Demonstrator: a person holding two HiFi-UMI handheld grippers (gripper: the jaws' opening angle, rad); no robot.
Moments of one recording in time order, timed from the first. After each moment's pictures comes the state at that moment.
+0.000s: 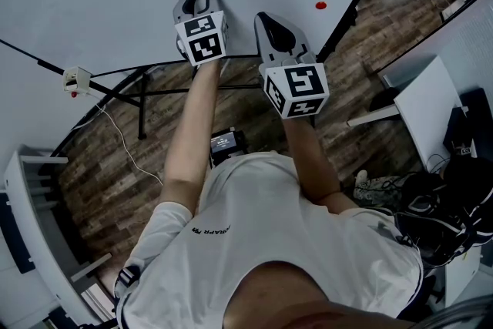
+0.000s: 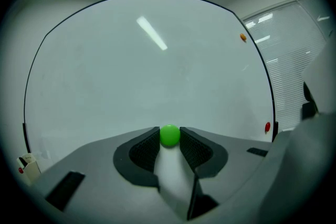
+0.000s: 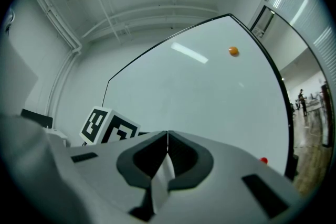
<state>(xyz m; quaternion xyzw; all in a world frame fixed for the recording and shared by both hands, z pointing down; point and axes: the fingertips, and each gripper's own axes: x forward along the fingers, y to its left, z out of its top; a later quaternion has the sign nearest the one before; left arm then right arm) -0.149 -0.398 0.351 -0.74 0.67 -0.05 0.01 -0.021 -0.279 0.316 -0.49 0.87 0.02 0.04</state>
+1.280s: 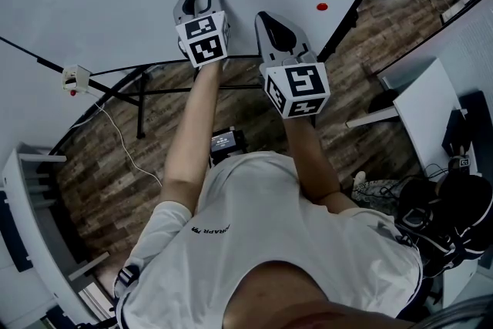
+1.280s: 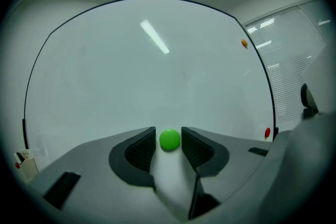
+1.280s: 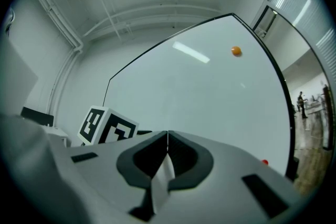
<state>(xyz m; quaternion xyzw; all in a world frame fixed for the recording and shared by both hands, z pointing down) -0.148 -0.402 0.349 -0.74 0.68 -0.02 0.01 -0.023 -0.288 0.320 -0.48 0.87 0.03 0.03</state>
